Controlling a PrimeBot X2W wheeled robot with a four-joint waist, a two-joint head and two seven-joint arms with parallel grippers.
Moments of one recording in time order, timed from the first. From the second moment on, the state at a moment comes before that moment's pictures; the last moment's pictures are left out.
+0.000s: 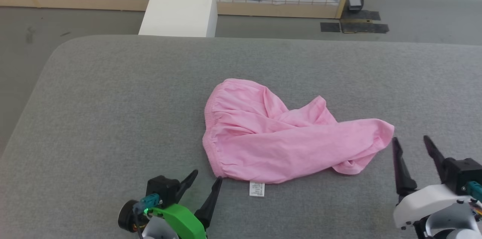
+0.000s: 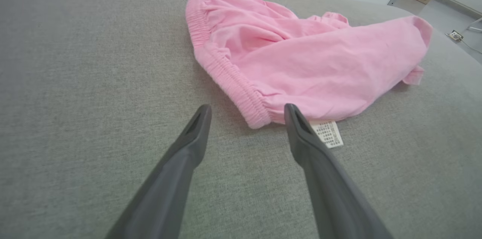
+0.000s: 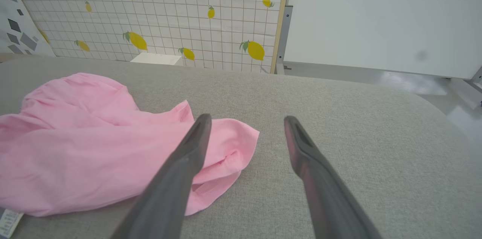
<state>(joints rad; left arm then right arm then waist) -0.10 0.25 -0.48 0.24 -0.47 -0.09 -0.10 0.04 -0.05 -0.15 -0.03 0.02 0.13 0.02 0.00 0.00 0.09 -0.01</state>
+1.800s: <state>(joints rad) -0.16 0.24 -0.44 0.27 -0.56 -0.02 -0.02 -0.02 -0.05 0.00 0.15 0.14 0.13 0.30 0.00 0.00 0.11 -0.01</state>
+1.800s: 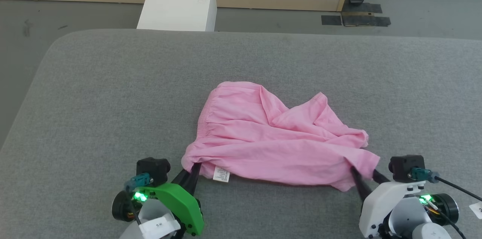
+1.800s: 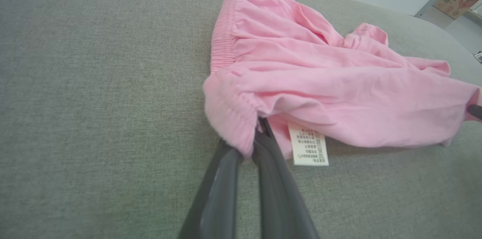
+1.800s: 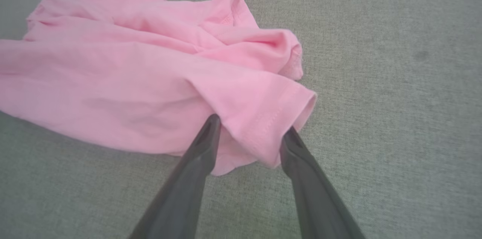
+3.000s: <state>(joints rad) -1.14 0.35 -0.25 0.23 -0.79 -0.03 0.33 -1.10 -0.23 0.15 0.17 0.05 0.13 0.45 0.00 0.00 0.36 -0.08</state>
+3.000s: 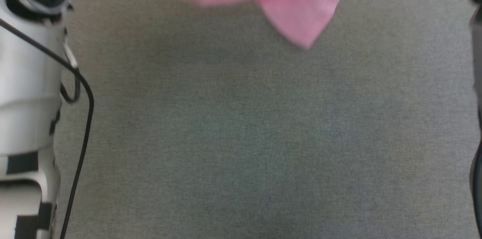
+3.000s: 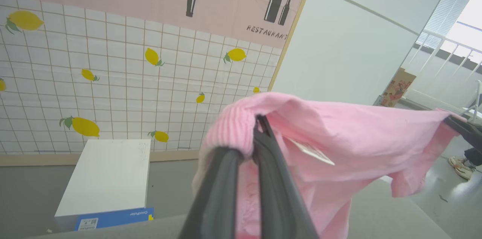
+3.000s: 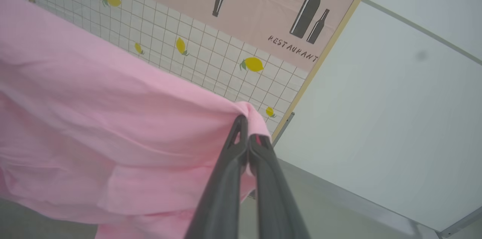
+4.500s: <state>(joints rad) 0.19 0.51 -0.43 -0.19 -0.96 0.11 0.36 0.34 -0.08 -0.08 -0.29 0.26 0.13 0.89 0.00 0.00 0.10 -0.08</state>
